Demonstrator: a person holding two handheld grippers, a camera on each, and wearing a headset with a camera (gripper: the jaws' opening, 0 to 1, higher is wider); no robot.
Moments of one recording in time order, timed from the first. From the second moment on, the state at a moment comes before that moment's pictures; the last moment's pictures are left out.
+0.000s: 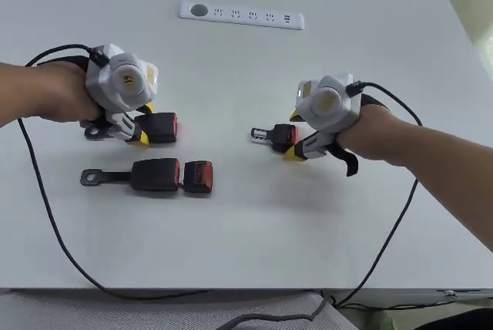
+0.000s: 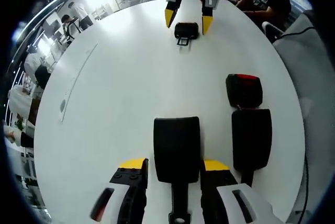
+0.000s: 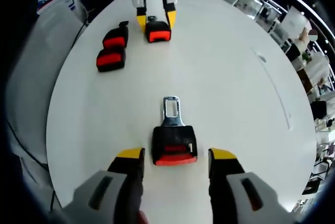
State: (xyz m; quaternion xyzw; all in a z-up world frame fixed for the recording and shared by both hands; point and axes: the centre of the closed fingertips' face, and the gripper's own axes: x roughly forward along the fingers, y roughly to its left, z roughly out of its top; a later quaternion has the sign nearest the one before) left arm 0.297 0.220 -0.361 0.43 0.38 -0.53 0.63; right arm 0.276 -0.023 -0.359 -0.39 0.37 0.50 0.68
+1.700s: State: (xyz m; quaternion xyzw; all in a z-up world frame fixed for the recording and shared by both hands) left arm 0.165 0.347 -0.283 0.21 0.36 -0.33 0.85; right arm 0.180 -0.031 -0.286 -0.21 0.29 0.39 0.85
